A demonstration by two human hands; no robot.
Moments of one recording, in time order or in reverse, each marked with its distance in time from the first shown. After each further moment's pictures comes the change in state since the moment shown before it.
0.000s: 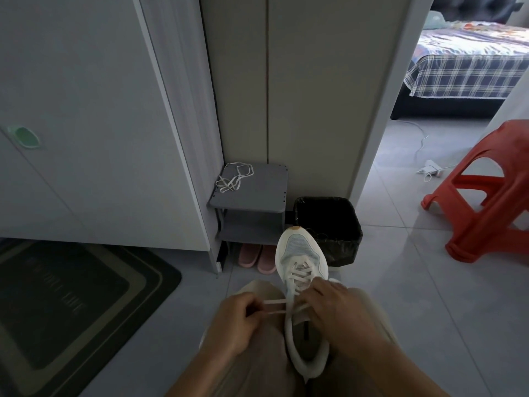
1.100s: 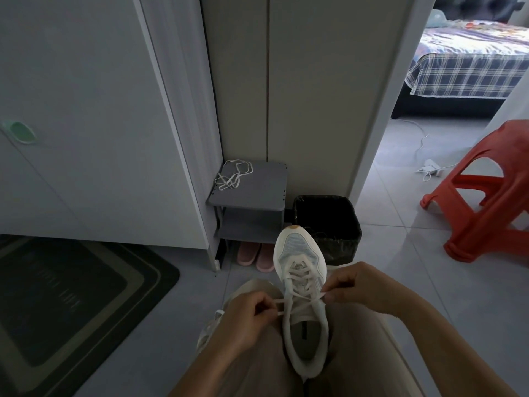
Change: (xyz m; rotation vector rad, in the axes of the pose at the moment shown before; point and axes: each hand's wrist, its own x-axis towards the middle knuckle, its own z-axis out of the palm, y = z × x) left_hand 0.008 0.005 0.008 -0.028 -0.100 0.043; right_hand 0.017 0.060 -0.041 0.833 -0.463 0.270
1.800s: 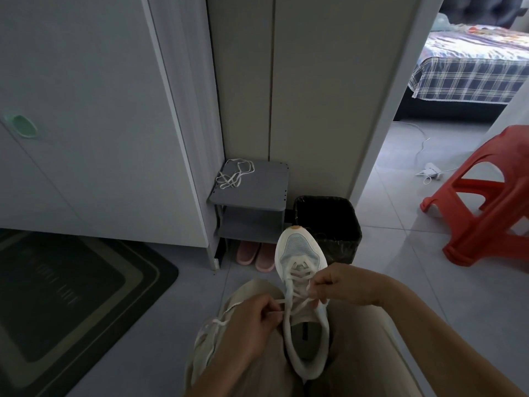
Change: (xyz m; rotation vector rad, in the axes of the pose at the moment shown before) left_hand -0.006 0.002 0.016 -0.051 0.079 -0.016; right_hand 0.027 -0.016 0.005 -0.168 -0.257 0.071
